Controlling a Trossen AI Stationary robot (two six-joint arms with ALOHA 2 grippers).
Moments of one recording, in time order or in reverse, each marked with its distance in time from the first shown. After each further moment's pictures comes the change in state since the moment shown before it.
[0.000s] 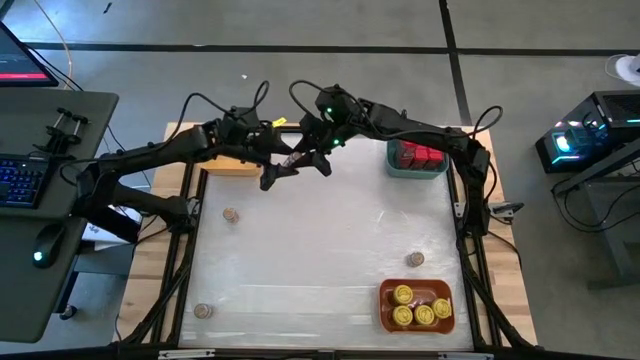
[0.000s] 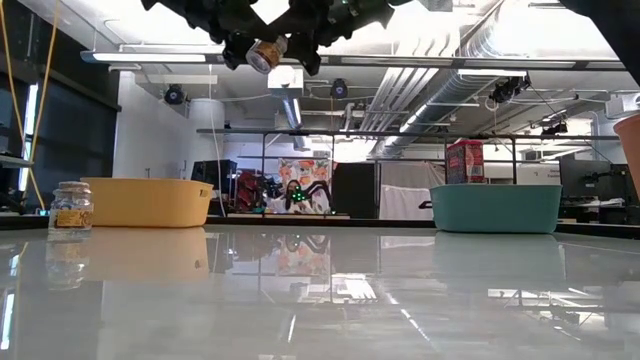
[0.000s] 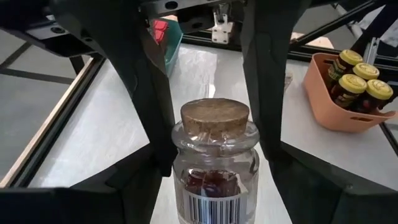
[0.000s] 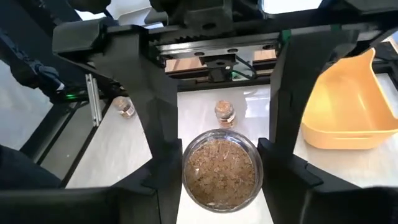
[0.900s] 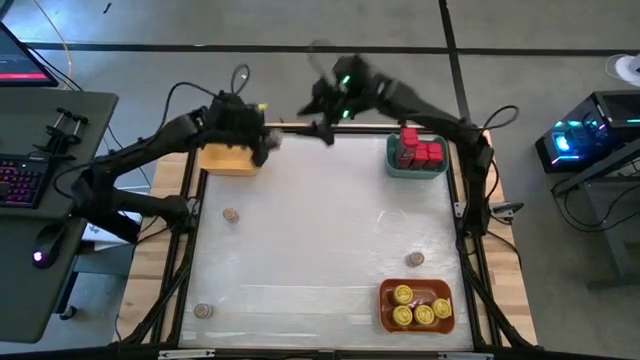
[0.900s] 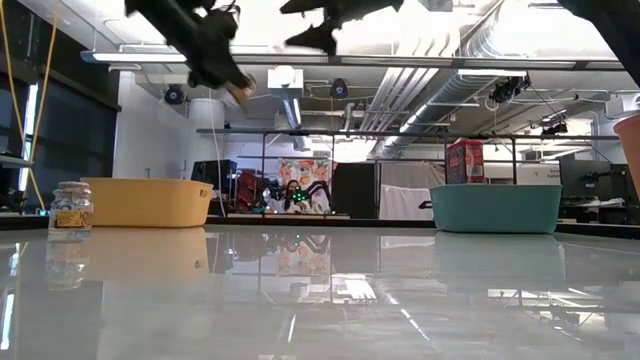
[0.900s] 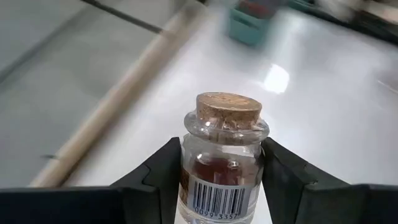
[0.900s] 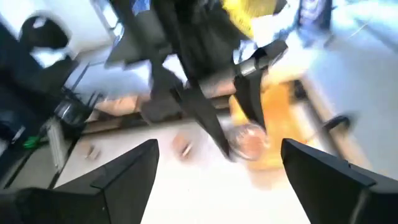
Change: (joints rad) left arm 0.201 -0.048 -0.011 -0.164 -0.177 -0.035; right arm -0.089 -0.007 0.178 -0.085 0.086 0.051
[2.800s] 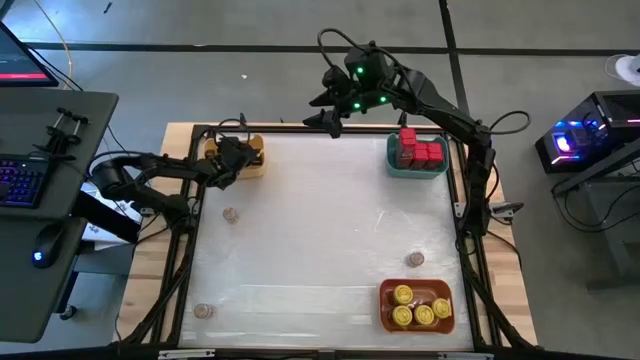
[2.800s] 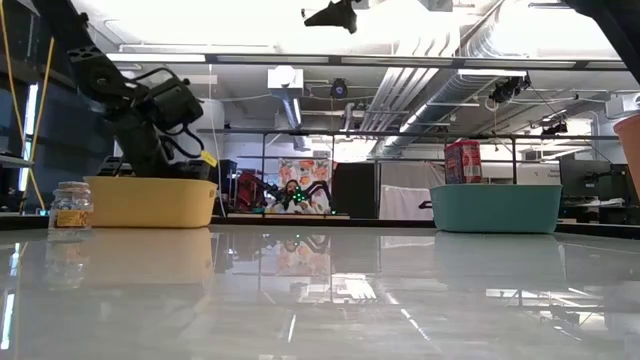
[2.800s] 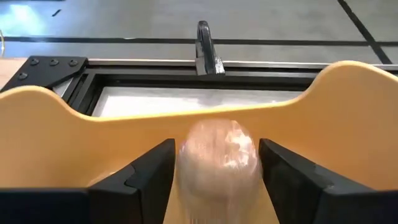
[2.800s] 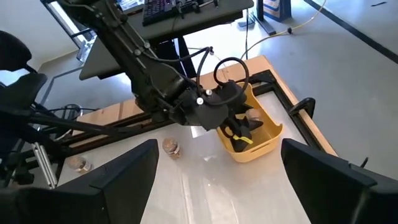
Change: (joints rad) left arm 0.036 0.221 -0.701 0.752 -0.923 -0.717; right arm 0.007 -0.020 0.205 -0.239 0.172 0.099
